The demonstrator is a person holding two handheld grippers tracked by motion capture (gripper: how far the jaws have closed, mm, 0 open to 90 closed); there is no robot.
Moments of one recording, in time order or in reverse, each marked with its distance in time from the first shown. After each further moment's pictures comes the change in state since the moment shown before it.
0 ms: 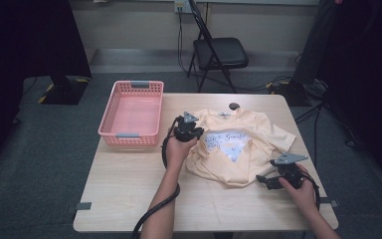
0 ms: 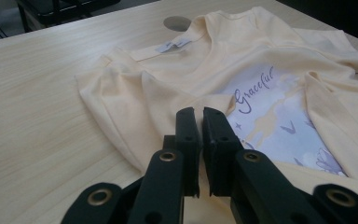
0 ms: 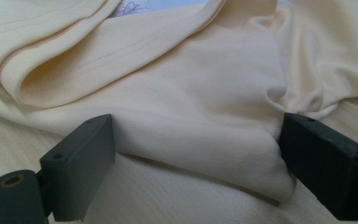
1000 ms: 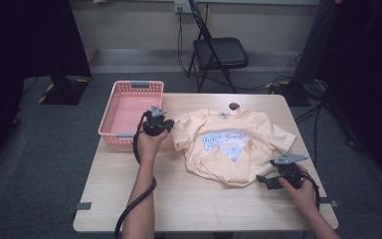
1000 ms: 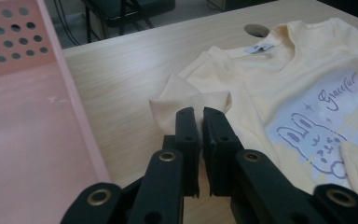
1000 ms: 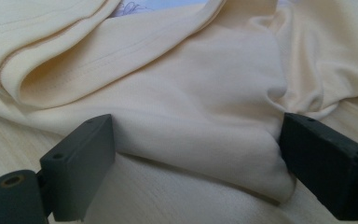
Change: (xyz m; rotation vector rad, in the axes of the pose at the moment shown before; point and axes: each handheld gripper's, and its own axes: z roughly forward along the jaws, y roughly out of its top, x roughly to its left) left arm 0.075 -0.013 -0.051 -0.049 0.148 -0.055; right arm 0.000 0.000 0.000 -0.001 0.001 0.001
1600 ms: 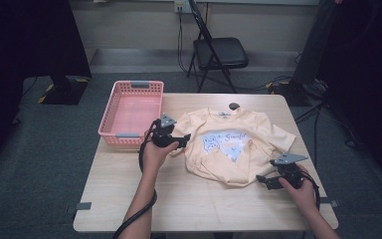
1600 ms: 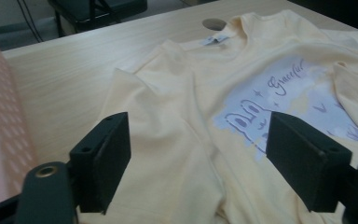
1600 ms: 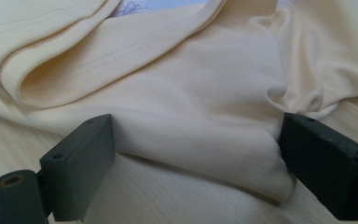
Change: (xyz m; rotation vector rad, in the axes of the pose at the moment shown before) left arm -0.044 -0.015 -0.003 0.008 -0.110 0.056; right arm 0.000 0.000 0.000 0.000 0.000 0.000
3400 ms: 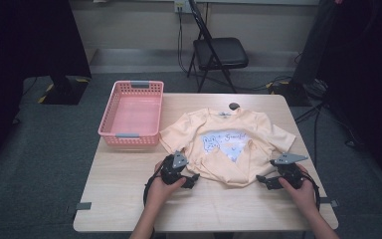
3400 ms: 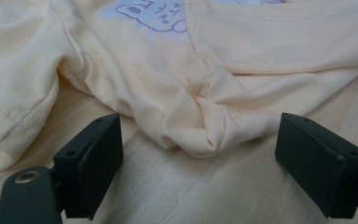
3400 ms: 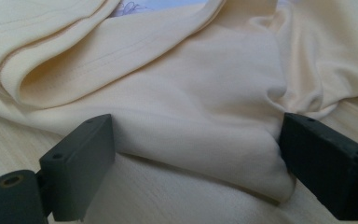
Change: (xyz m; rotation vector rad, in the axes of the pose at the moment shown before) left arm -0.058 -0.086 -0.003 0.101 -0.116 0.172; right arm 0.000 0.000 0.000 0.000 -0.002 -0.003
